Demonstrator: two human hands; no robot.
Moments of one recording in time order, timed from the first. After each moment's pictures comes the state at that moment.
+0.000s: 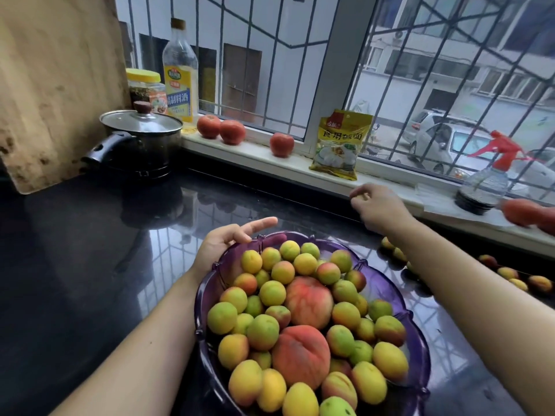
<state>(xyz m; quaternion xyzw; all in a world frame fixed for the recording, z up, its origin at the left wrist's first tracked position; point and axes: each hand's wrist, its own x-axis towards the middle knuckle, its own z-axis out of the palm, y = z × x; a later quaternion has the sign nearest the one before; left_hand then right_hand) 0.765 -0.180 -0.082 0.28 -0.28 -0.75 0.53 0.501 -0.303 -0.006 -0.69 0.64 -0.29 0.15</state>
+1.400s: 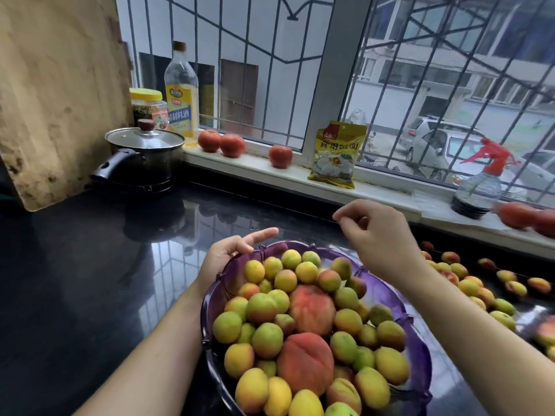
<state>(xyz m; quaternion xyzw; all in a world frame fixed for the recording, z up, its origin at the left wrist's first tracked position) 0.766 -0.181 -0.085 0.27 -0.27 -0.76 0.53 0.527 -0.193 0.006 -0.76 0.52 -0.37 0.10</state>
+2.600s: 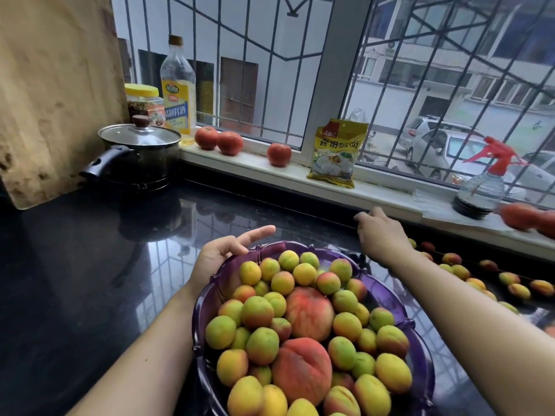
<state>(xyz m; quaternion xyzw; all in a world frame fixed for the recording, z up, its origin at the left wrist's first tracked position) 0.772 -0.186 -0.093 0.21 -0.31 -0.76 0.53 0.473 -0.318 -0.054 -0.75 0.64 -0.07 -0.12</state>
